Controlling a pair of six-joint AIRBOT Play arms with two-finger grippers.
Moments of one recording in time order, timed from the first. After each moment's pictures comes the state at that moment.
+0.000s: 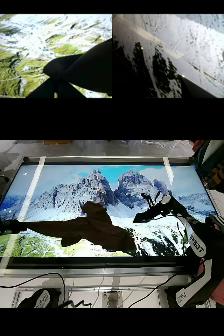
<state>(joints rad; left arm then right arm) 0.46 -0.93 0.93 1.40 -0.99 -1.11 0.07 -1.83 1.40 -0.90 1.18 1.00</state>
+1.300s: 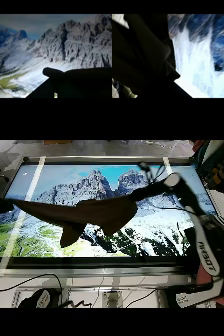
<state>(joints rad) 0.46 -0.84 1.11 1.22 -0.80 -1.15 0.12 -1.55 1.66 -0.92 1.09 0.99</state>
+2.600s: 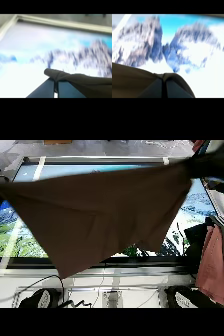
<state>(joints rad) 0.40 -0.82 1.06 1.10 -0.74 -1.15 -0.02 -1.18 1.68 -1.15 1.19 1.31</state>
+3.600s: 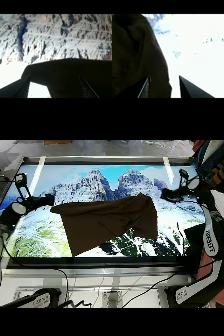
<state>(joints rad) 0.19 -1.29 1.05 1.09 -0.49 -1.14 -0.22 -1.79 1.66 -1.22 1.11 1.48</state>
